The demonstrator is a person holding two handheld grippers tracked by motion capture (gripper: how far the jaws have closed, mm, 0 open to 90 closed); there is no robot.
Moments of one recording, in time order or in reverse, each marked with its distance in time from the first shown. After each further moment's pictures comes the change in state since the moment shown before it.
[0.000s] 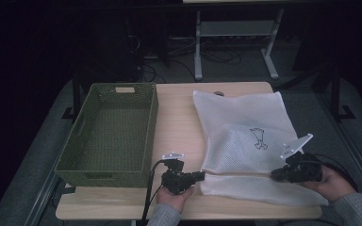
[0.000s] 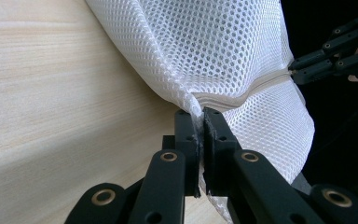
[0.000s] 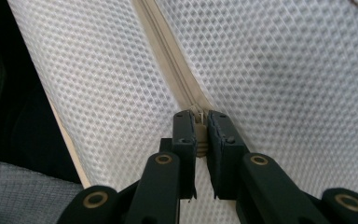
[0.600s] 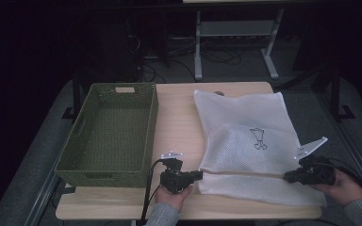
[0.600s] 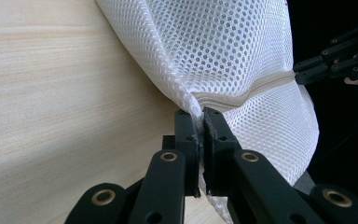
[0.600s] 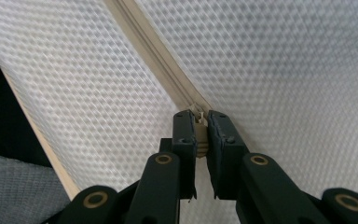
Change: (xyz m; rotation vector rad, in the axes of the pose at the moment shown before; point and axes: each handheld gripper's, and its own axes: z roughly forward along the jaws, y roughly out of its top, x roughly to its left) left arm 0.003 0.001 -0.003 0.001 0.026 0.008; right arm -0.021 -0.040 -0.001 0.016 -0.037 0.103
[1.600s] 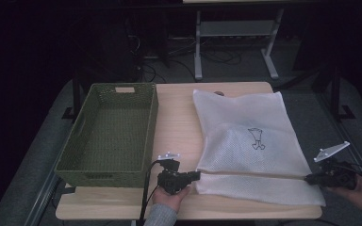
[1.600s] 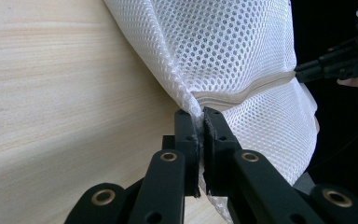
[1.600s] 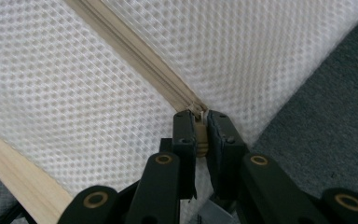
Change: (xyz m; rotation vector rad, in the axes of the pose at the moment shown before) left arm 0.006 -0.003 -0.004 -0.007 0.006 -0.009; right arm -0.036 -0.055 -0.007 0.051 -0.112 0.158
